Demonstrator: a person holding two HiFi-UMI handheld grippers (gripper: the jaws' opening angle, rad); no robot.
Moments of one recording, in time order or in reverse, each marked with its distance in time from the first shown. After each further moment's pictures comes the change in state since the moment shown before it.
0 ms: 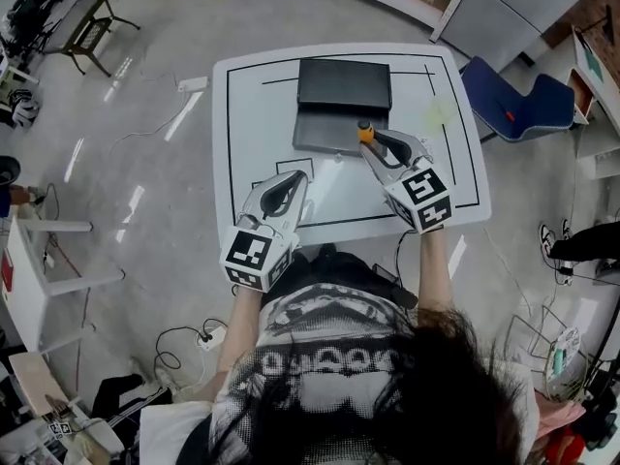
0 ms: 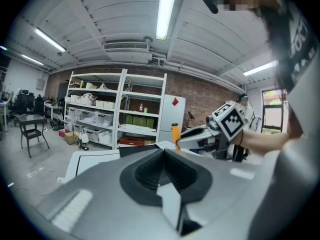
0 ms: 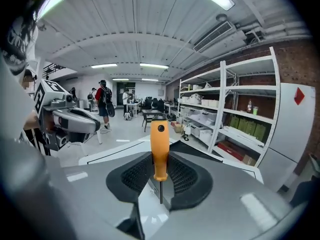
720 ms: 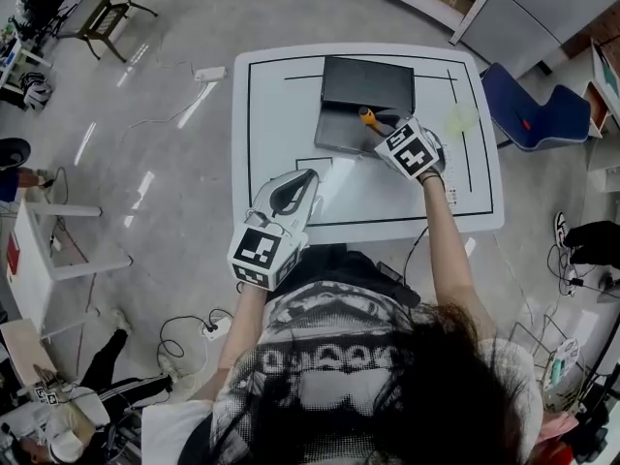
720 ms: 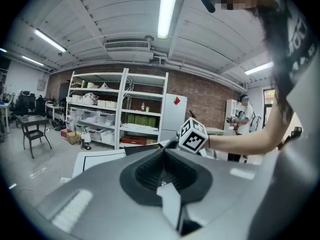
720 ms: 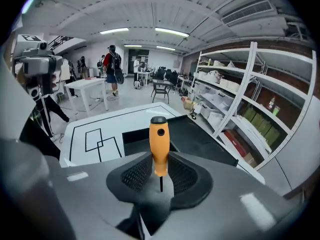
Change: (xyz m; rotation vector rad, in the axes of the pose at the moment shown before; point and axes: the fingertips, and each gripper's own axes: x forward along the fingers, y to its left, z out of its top) left arm -0.013 0.027 0.006 0.003 0.019 0.011; right arm 0.116 -0.027 -0.058 -0.208 0.351 0.087
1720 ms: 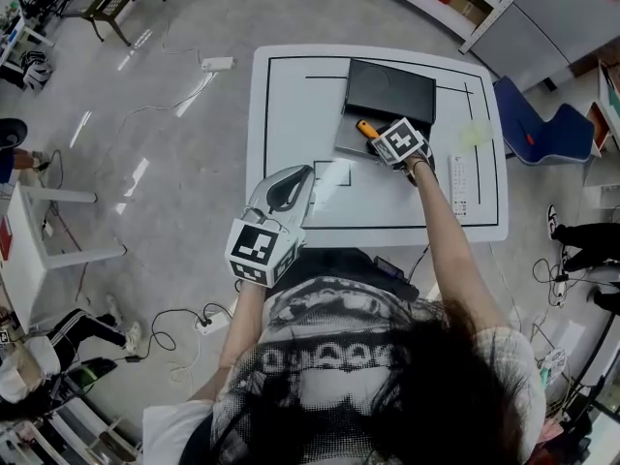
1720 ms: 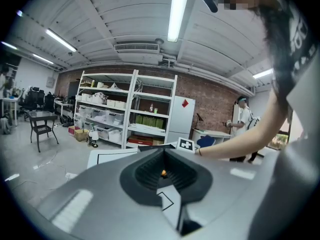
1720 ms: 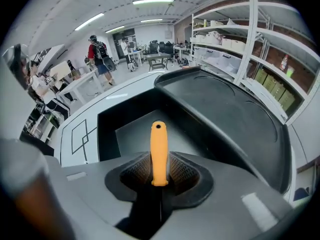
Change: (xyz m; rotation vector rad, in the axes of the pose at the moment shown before) left arm -0.028 0.065 -0.004 -0.060 -0.020 0.065; right arm 0.108 0.029 -0.042 0.181 0.284 0.148
